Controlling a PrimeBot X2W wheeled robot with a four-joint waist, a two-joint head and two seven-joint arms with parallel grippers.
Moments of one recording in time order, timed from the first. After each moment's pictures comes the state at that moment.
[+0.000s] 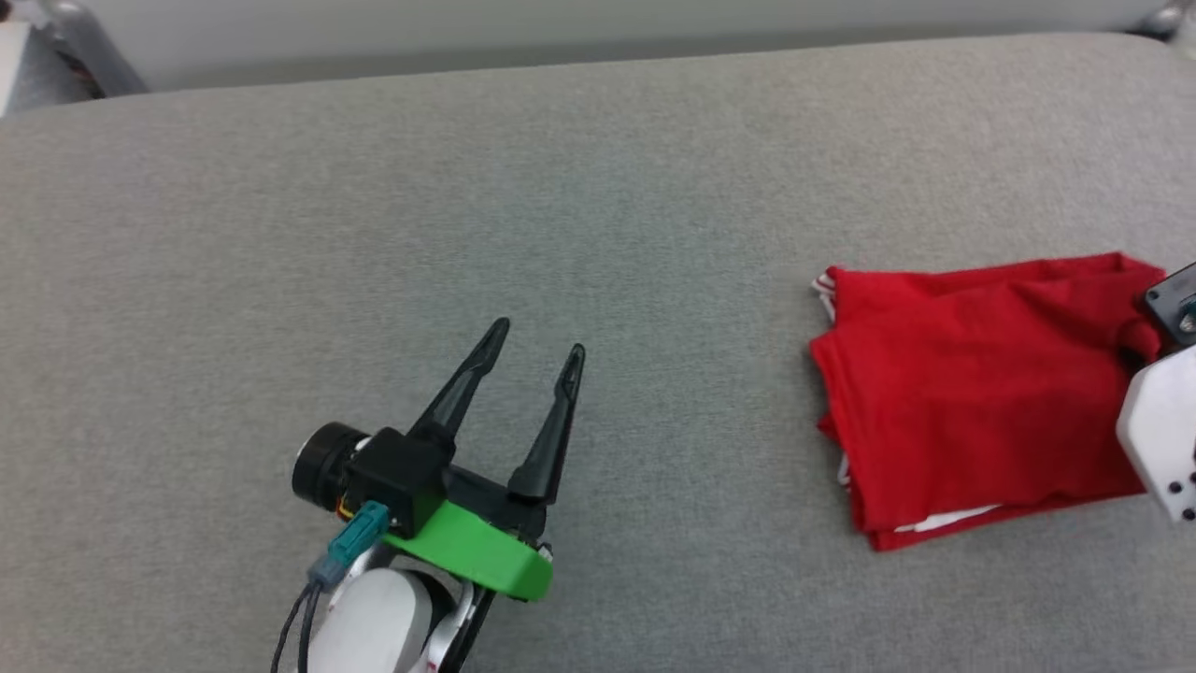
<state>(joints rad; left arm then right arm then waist) -0.16 0.14 -0.33 0.01 -0.25 -0.13 -0.26 -0.30 -0.72 0.27 -0.05 0.29 0.13 0.69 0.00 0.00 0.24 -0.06</state>
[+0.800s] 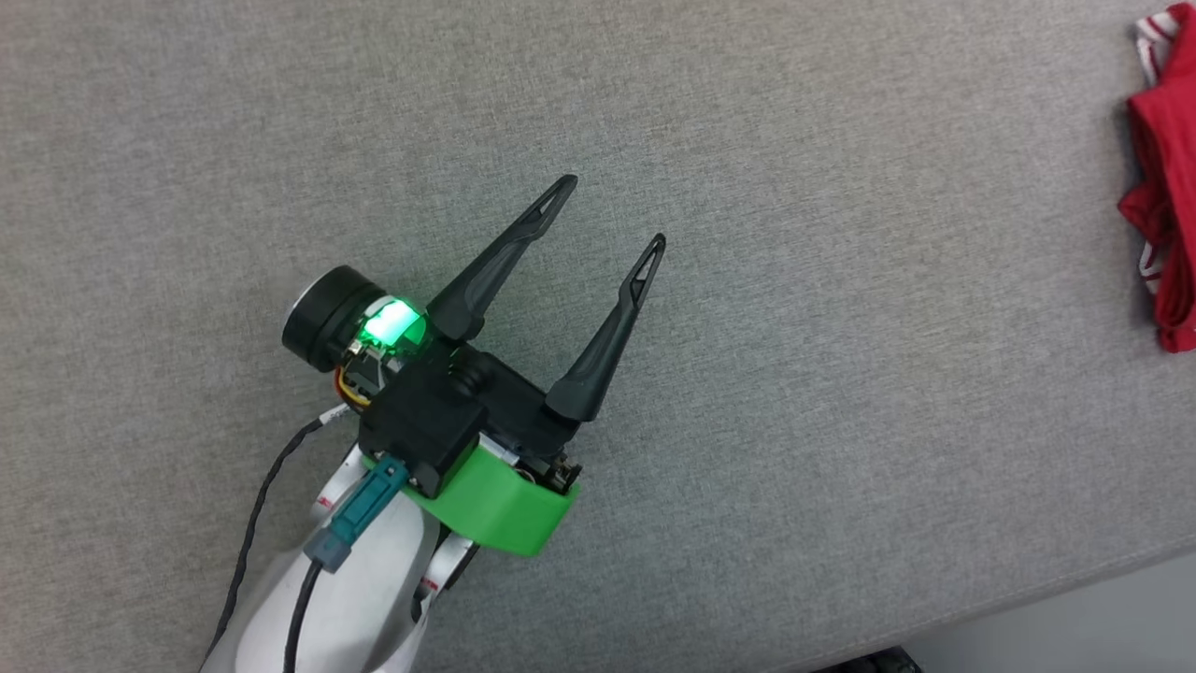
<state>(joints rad) -0.40 0.25 -0.48 -0.16 -0.18 -0.13 -0.26 -0.67 -0.82 0.09 0.59 0.05 0.13 0.12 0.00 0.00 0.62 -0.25</state>
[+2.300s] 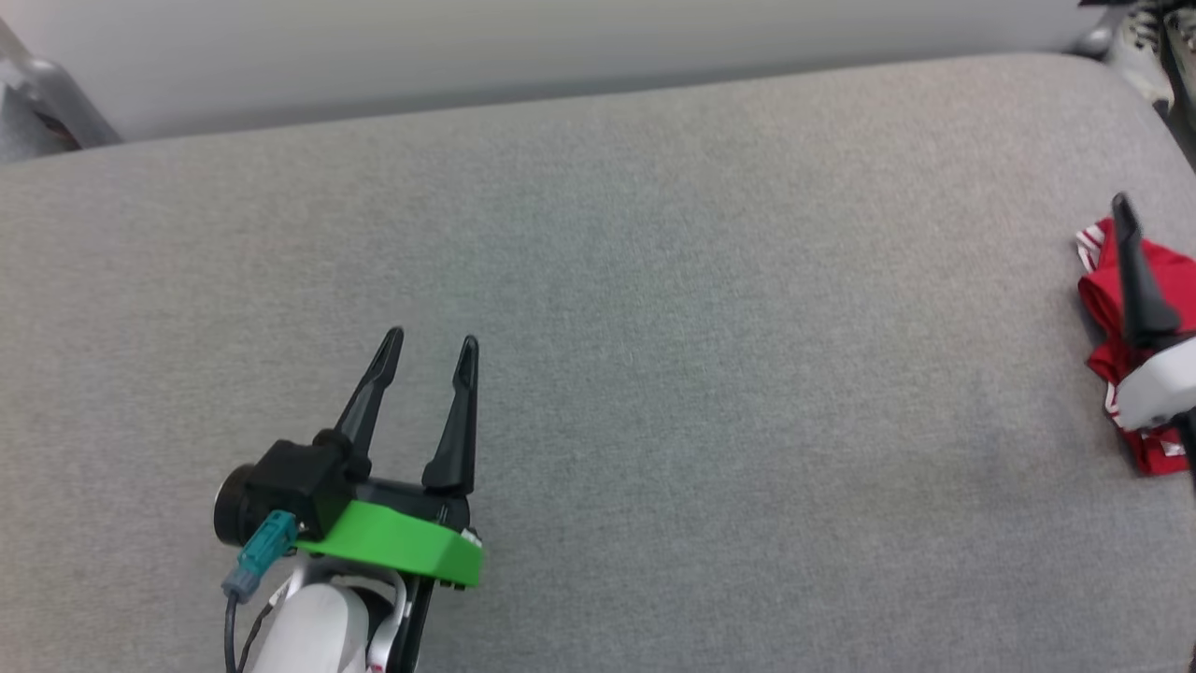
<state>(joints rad) -0.12 0.09 -0.15 0.03 -0.26 -0.13 -0.26 -0.39 -0.46 0.02 0.21 0.23 0.13 -0.11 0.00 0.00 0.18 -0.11</state>
